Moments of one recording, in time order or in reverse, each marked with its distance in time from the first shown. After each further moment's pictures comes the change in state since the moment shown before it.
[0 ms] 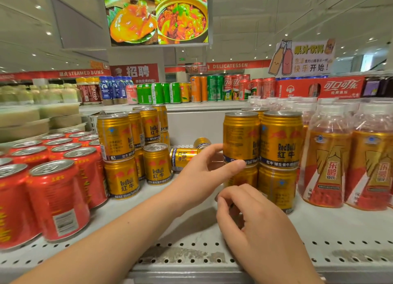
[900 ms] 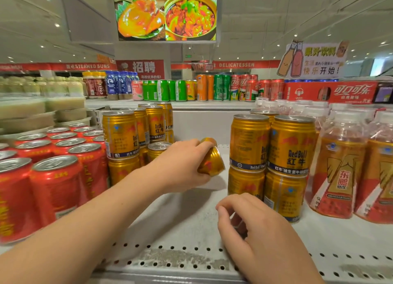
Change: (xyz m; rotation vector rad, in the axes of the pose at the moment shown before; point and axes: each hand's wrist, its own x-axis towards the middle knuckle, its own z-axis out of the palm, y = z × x) left_hand 0.017 0.008 -0.059 1.256 -0.063 0.120; right_hand 0.000 0.001 -0.001 0.048 -0.130 -0.013
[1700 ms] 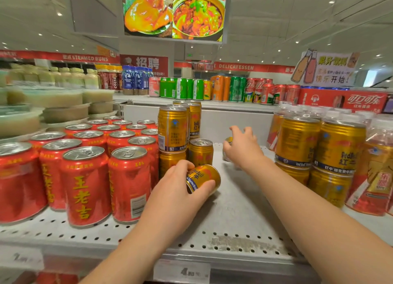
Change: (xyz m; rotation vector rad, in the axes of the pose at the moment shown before) left_hand -0.135 -0.031 0.008 -0.588 0.279 -0.499; right_hand 0.200 0.007 0.084 -0.264 -0.064 0.421
